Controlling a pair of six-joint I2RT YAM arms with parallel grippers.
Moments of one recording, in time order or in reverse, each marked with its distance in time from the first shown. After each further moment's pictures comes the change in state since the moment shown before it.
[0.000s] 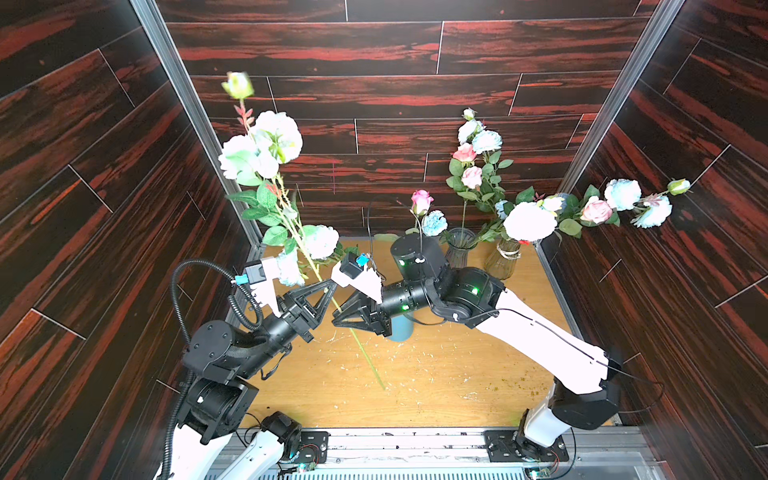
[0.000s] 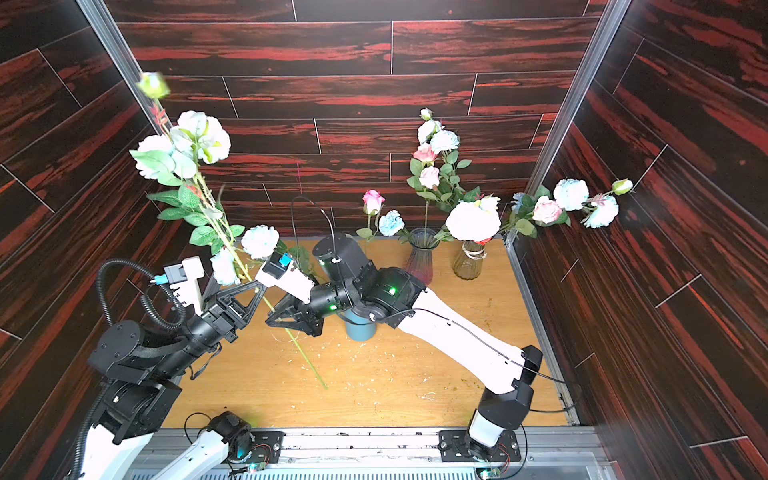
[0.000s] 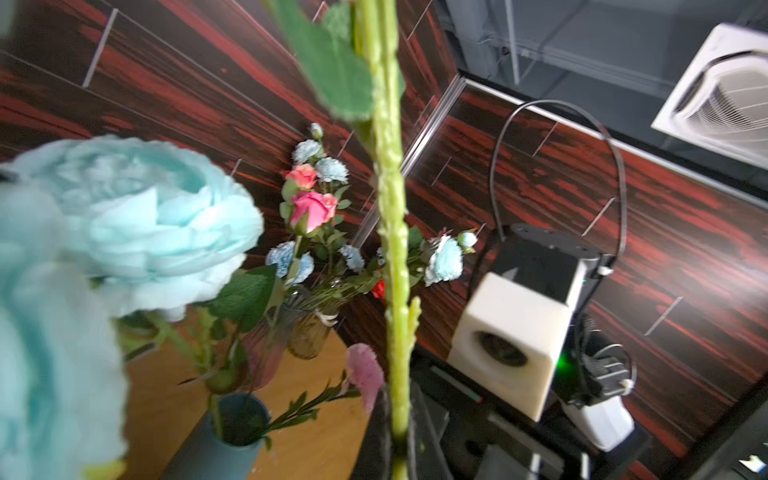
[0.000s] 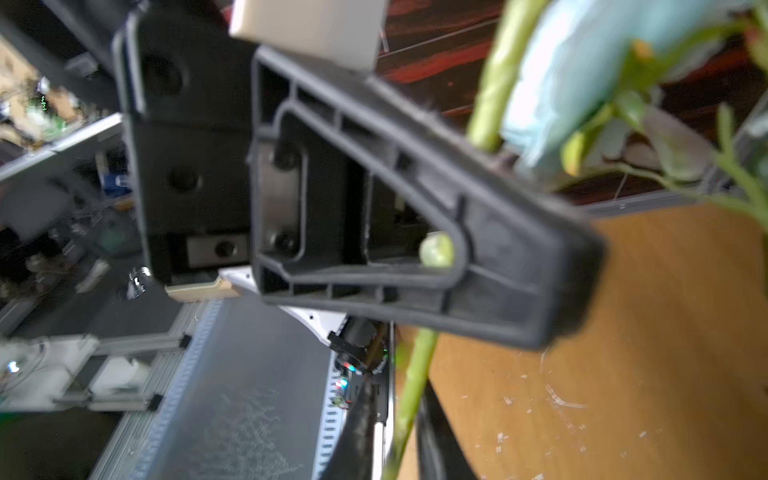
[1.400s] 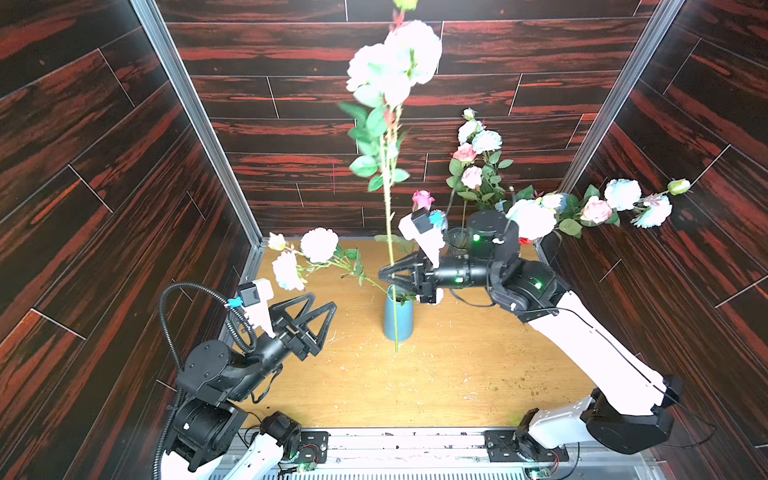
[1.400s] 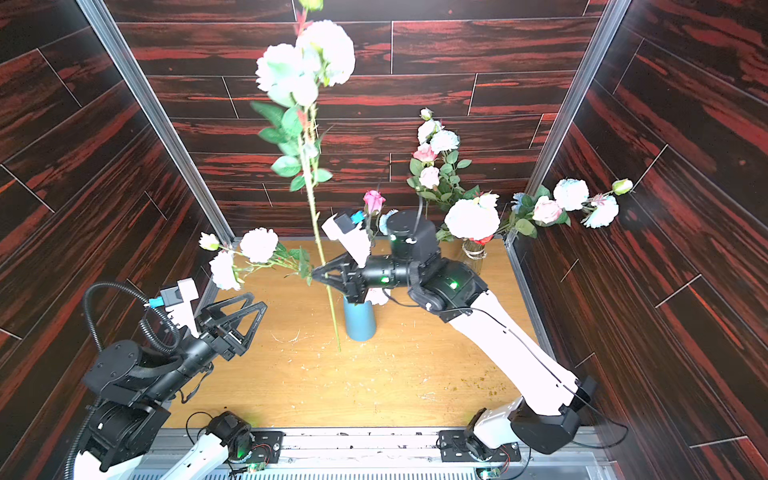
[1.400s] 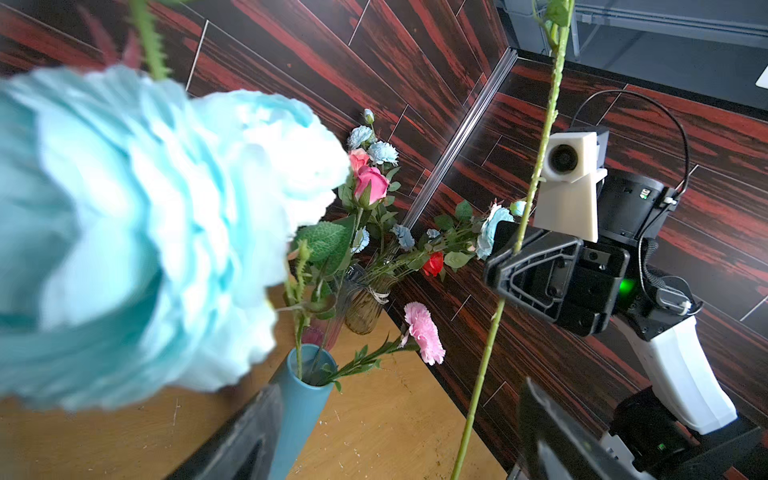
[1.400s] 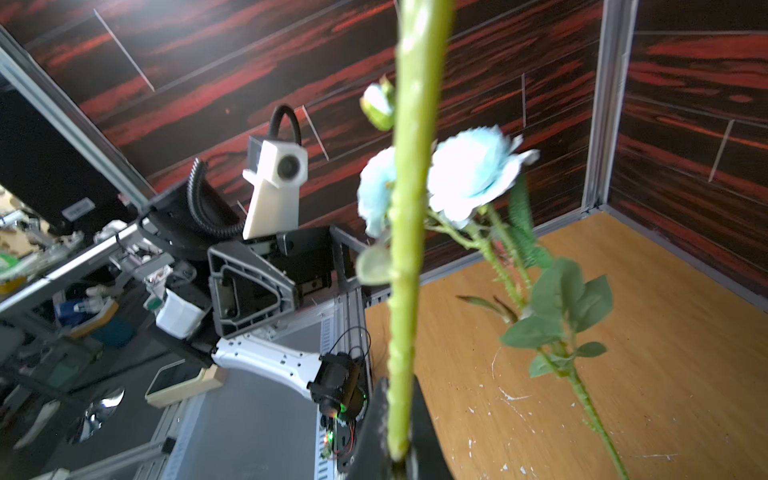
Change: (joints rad) left arm 0.002 -0.145 -0.074 -0.131 -0.075 0.090; right arm -0.199 -0.183 -0.098 0.090 -0.063 0.168
